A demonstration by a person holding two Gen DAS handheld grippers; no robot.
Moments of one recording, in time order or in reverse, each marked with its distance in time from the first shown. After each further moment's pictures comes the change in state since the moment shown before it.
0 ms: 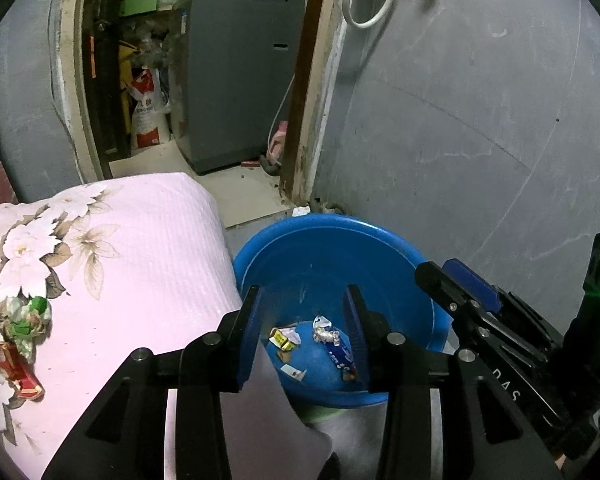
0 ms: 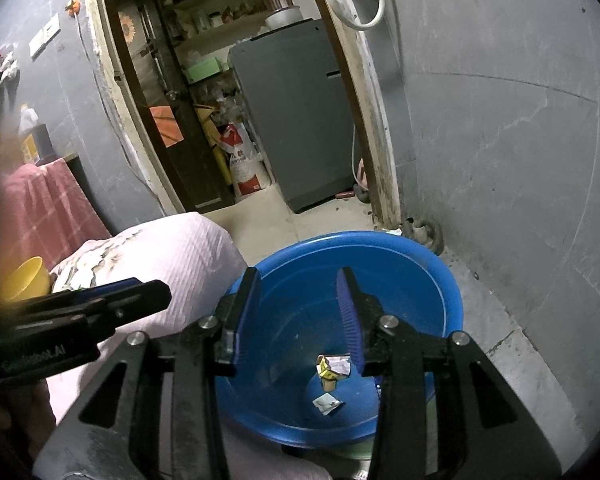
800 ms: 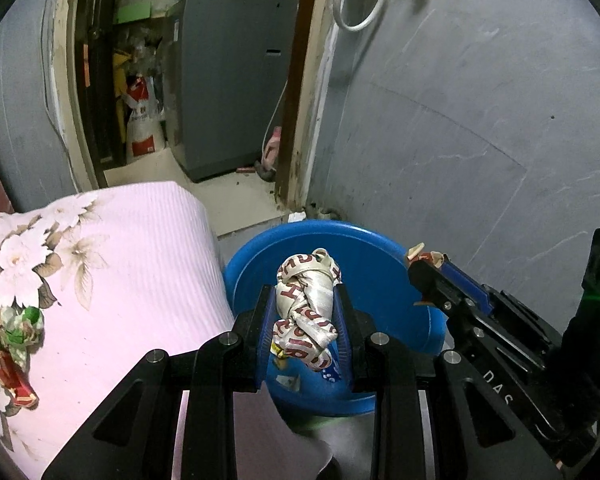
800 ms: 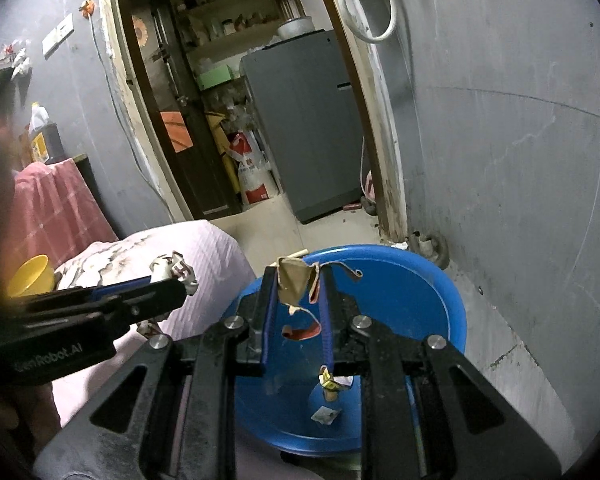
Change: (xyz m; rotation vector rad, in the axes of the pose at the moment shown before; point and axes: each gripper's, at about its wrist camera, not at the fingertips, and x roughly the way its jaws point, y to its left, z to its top) left arm 0.008 -0.008 0.001 0.021 -0.005 -0.011; right arm 0.004 0.001 0.000 -0.023 -0.019 0.028
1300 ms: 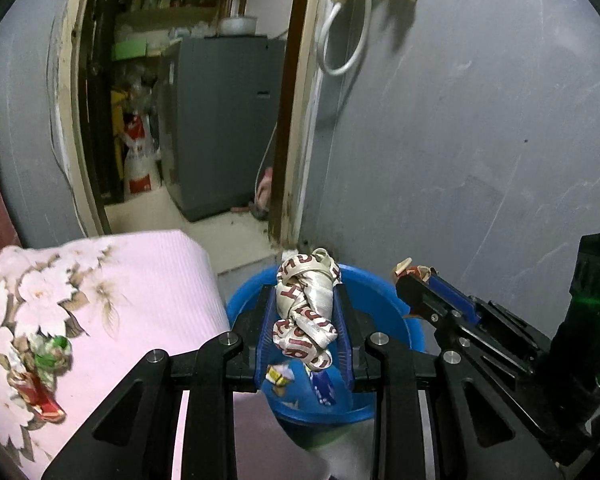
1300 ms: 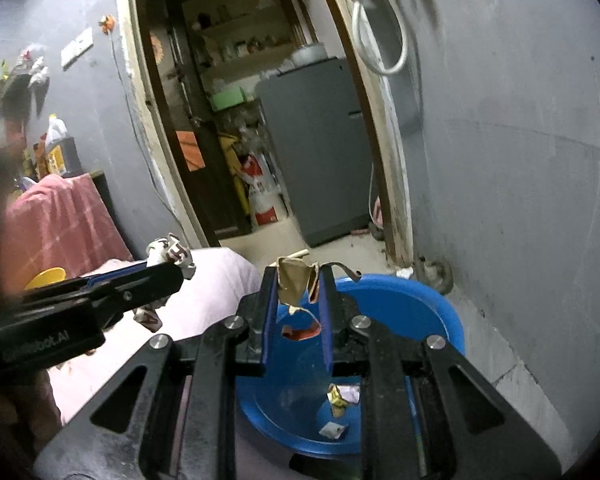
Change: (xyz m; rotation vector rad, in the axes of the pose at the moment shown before) left arm -0.053 -0.007 0.015 0.040 -0.139 -0.023; right arm -0.031 0.016 0.011 -0.024 -0.085 0.012
